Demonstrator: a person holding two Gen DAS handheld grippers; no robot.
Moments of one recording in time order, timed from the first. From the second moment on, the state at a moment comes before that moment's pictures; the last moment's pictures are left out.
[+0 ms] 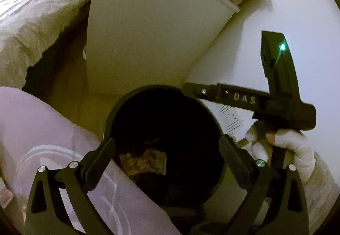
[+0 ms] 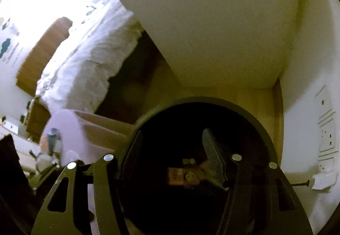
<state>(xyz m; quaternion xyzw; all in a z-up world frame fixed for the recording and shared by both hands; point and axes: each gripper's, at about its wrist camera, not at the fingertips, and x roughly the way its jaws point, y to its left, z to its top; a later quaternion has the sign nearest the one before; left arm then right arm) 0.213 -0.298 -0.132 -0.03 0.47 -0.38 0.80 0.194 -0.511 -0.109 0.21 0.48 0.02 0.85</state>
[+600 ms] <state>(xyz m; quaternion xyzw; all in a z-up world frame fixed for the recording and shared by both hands) 0.114 -0.037 -0.072 -0.11 0.36 -0.15 0.91 0.191 -0.275 -0.025 0.09 0.44 0.24 0.86</state>
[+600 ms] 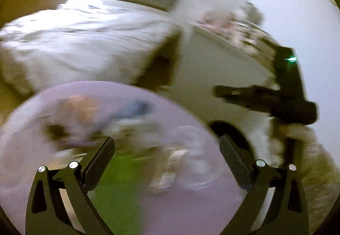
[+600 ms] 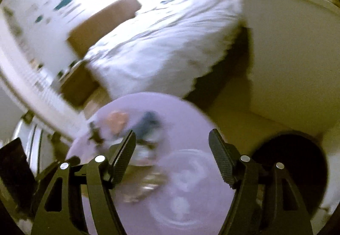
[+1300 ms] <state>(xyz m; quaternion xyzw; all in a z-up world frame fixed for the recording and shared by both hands) 0.081 0.072 -0.153 -0.26 0.44 -0.01 0.86 0.231 -0.018 -0.115 0.02 0.54 0.31 0.78</state>
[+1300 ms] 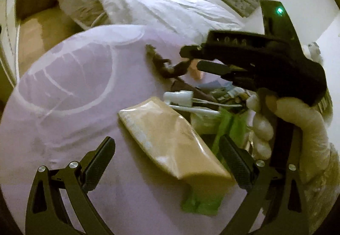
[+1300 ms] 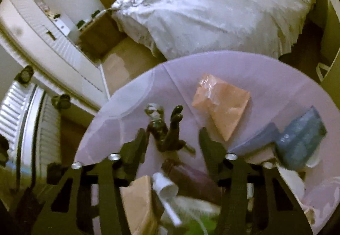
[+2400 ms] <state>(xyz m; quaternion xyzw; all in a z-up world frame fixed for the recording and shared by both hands) 0.123 -0.101 -0.046 -0.14 0.34 -0.27 0.89 0.170 -0.336 0.019 0.09 0.39 0.21 0.89</state>
